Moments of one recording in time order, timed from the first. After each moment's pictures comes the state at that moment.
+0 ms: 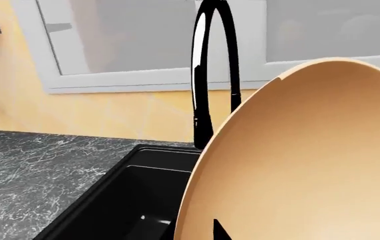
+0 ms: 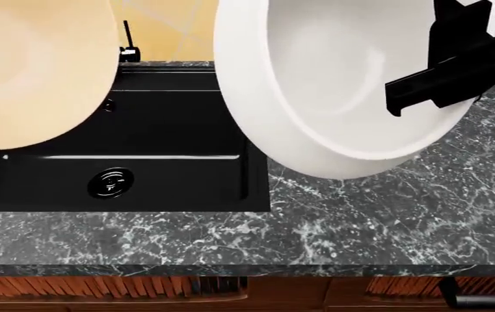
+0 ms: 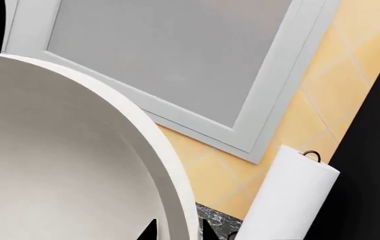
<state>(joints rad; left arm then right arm) -2.09 -1.22 1.03 0.36 -2.33 -0.95 -1.46 2.00 1.03 -1.03 -0.59 2.02 0.90 1.16</state>
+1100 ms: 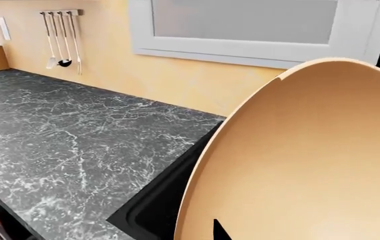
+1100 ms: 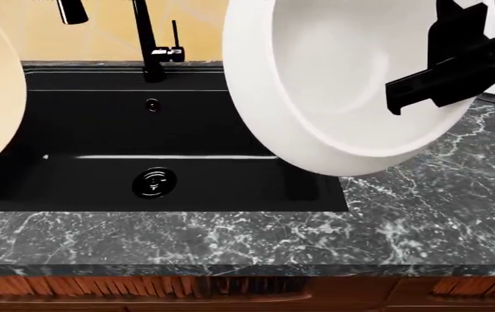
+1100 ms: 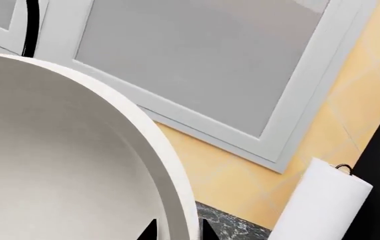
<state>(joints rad) -2.00 -1.56 0.98 0.46 -2.34 -0.90 -1.45 1.99 1.02 -1.03 -0.58 2.00 0.92 1.17</state>
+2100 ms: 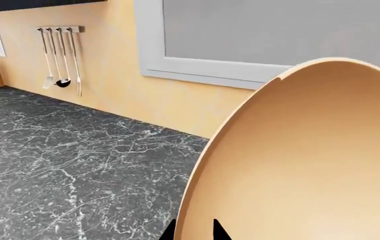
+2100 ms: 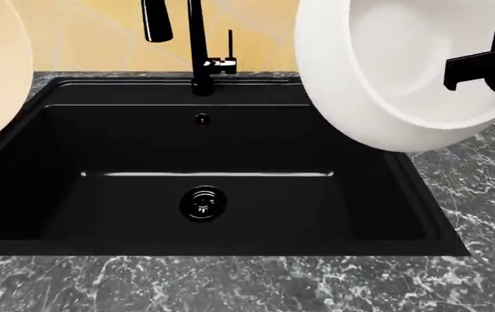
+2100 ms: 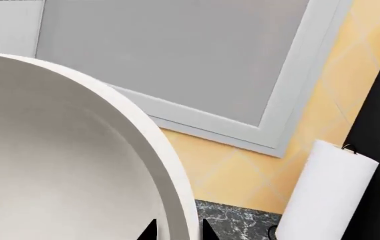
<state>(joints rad) -2.00 -1.44 0.94 0.40 -2.31 -0.91 -1.50 1.95 1.12 -1.03 -0.50 1.97 0.91 1.22</state>
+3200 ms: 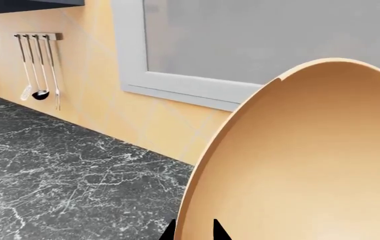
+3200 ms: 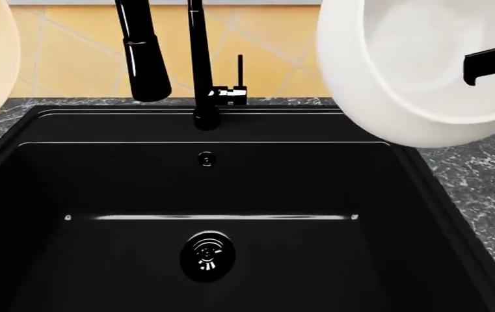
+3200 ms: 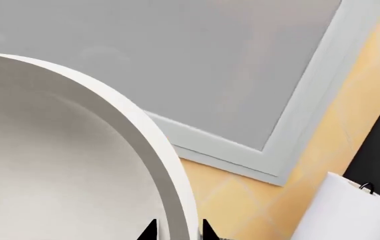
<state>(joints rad) -2.05 -1.42 0.94 0.37 -2.32 -0.94 -1.53 2.03 1.09 -1.06 -0.45 1.98 1.06 1.28</state>
